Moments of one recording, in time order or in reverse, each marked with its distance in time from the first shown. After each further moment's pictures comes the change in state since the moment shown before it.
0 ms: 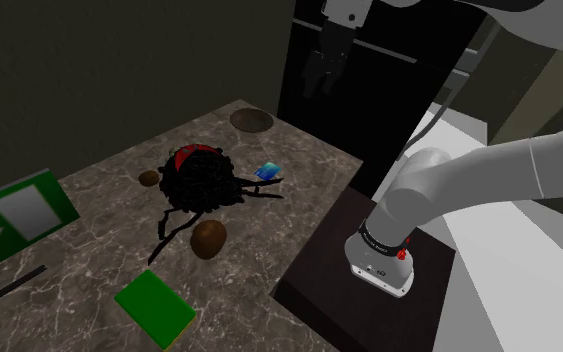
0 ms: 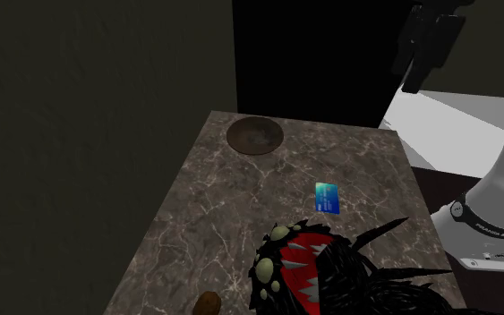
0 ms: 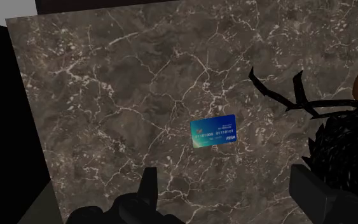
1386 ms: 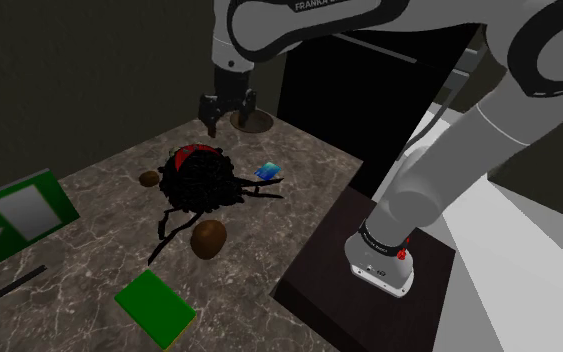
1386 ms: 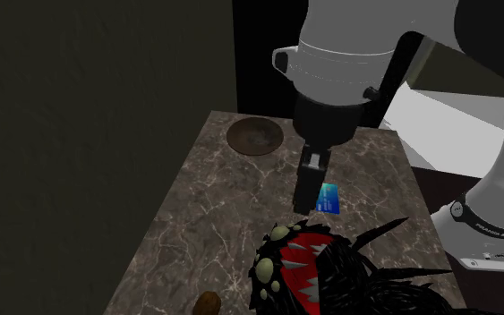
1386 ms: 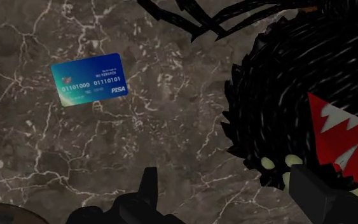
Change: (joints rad) arm 0.087 0.523 0.323 0.167 0.065 0.374 0.385
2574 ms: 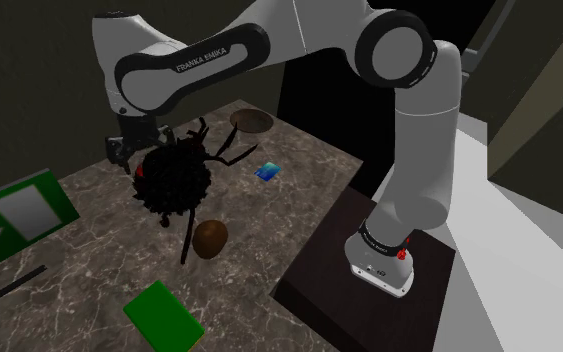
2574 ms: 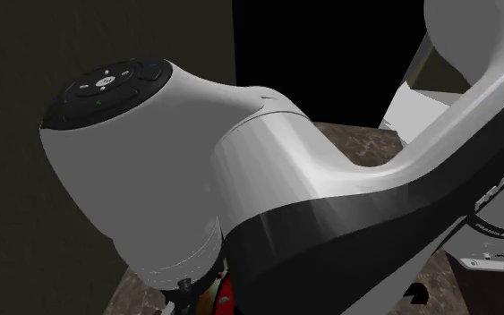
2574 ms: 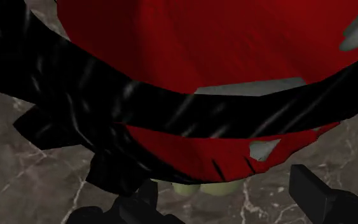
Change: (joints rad) arm 0.164 0.690 0.078 0.575 -0.270 0.069 0.384
